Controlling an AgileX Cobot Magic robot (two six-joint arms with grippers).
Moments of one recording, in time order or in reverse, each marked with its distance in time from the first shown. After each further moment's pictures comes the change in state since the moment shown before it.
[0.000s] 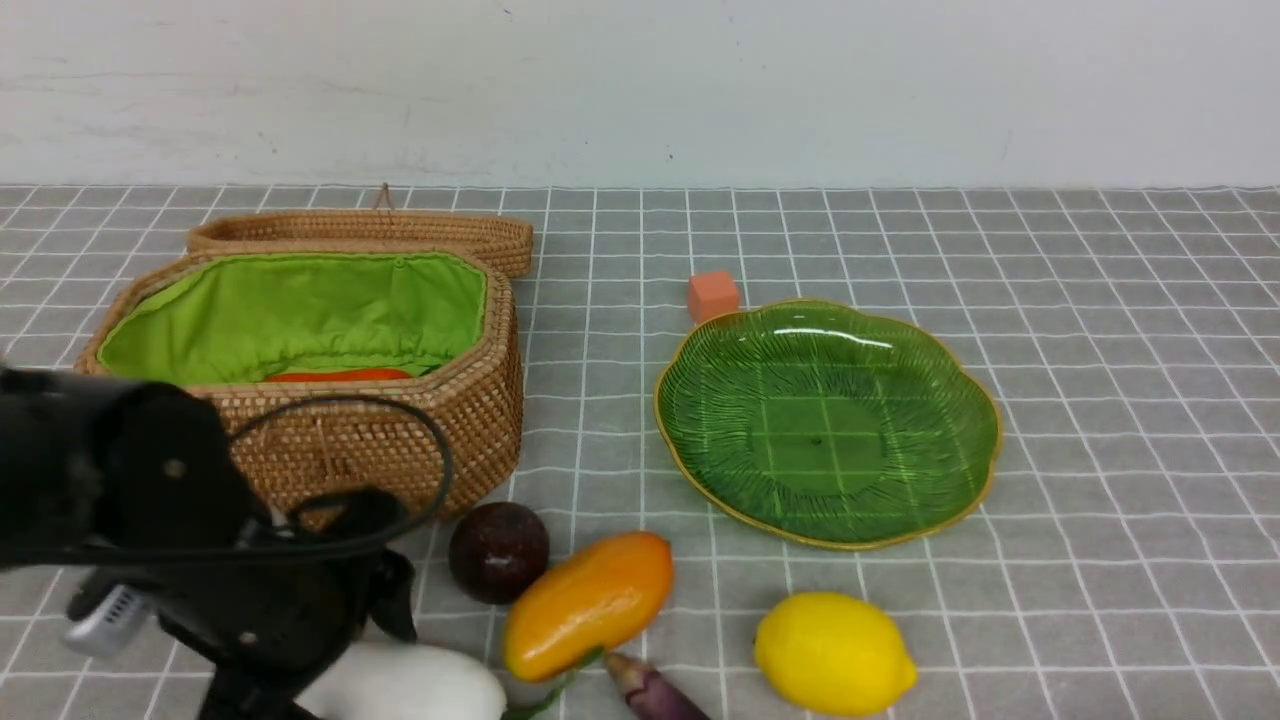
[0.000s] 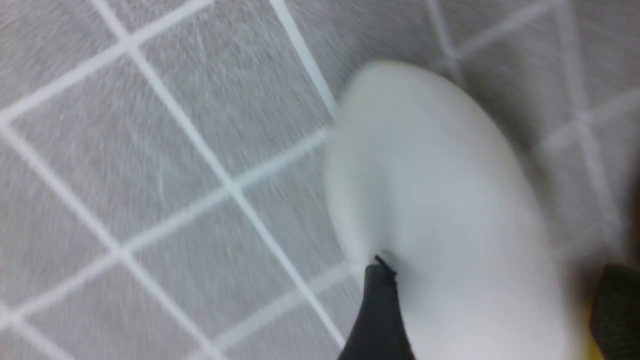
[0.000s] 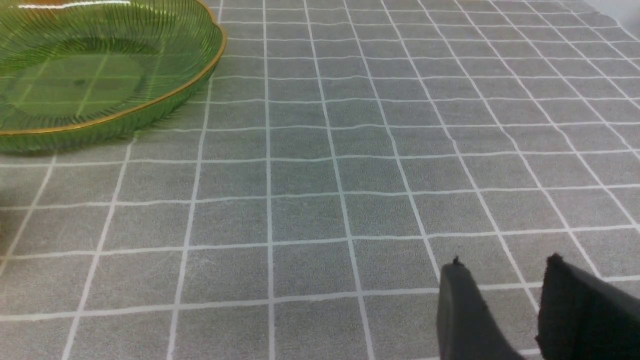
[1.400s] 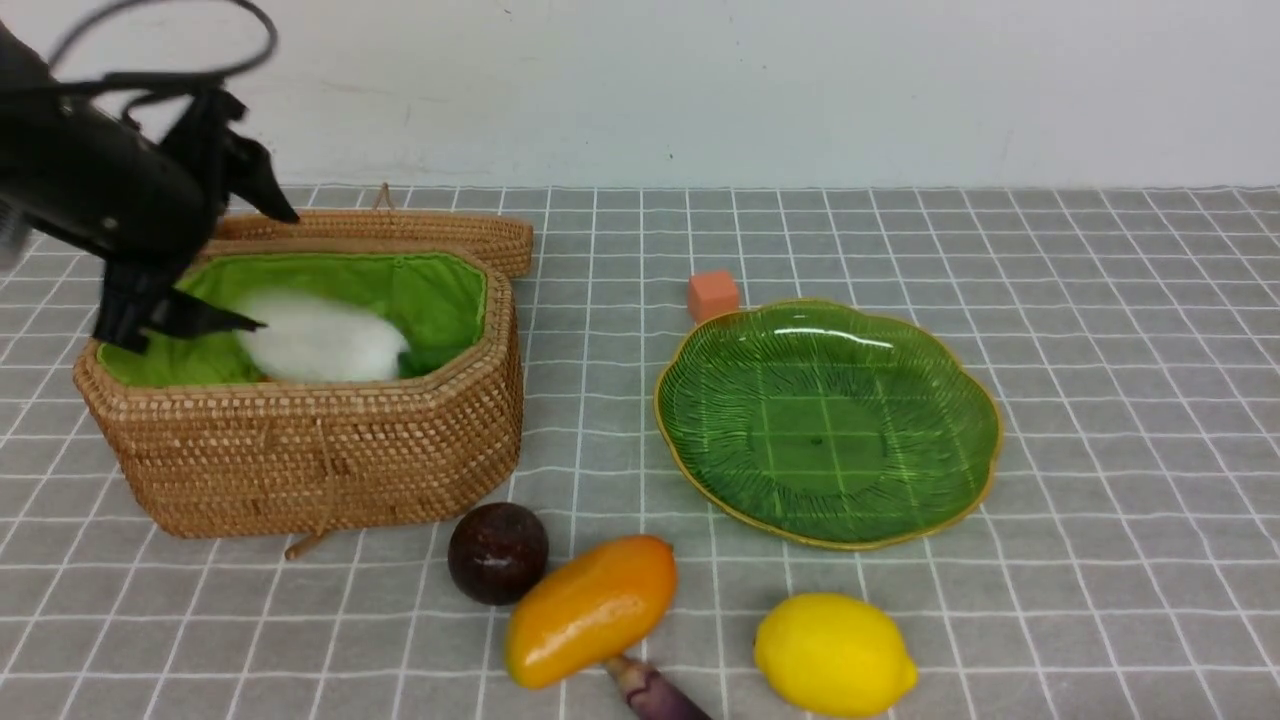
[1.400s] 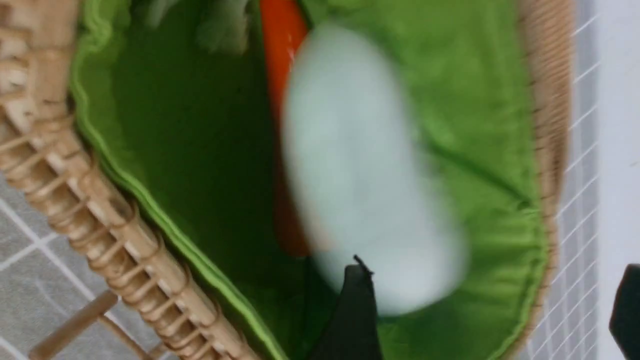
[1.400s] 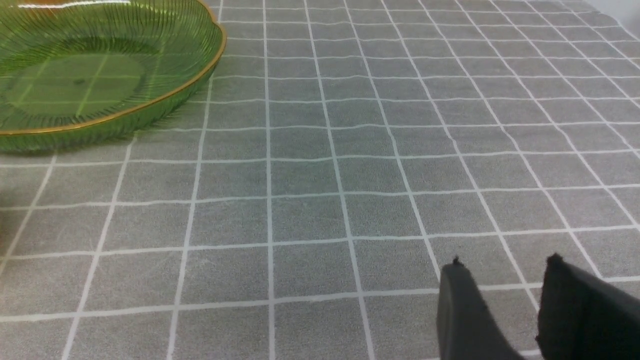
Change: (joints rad) right arm 0.000 0.000 0.000 0.000 0.000 0.000; left arm 0.381 0.195 -0.673 -0.187 0.122 0.374
